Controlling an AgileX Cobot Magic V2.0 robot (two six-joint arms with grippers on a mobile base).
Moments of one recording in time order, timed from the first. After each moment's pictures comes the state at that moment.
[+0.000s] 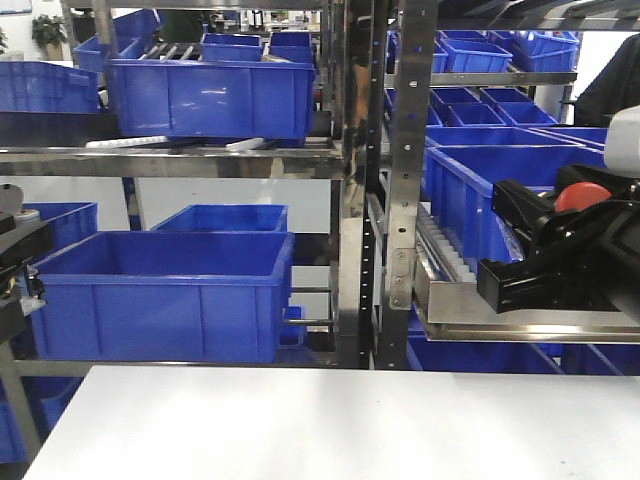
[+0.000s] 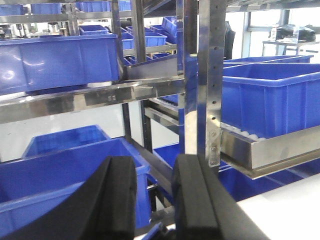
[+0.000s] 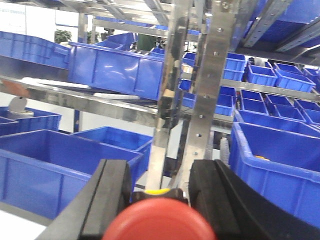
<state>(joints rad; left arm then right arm) -0.07 0.98 -0.86 -1.70 0.33 1.73 0.71 1.01 -1.00 -1.53 0.49 1.36</state>
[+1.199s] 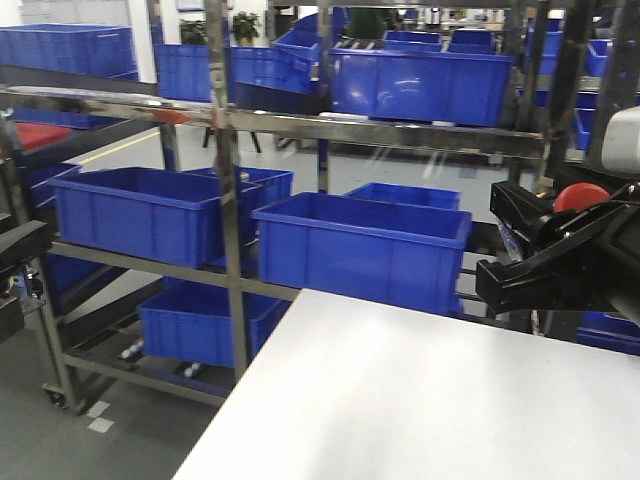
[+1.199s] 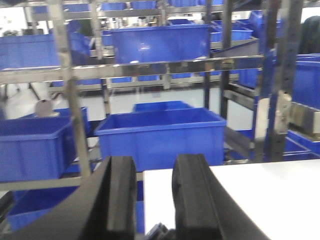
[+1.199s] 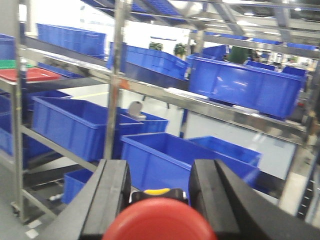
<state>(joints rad) -0.07 0.98 -0.86 -1.70 0.33 1.73 0.71 1.01 -1.00 -1.53 0.49 1.36</state>
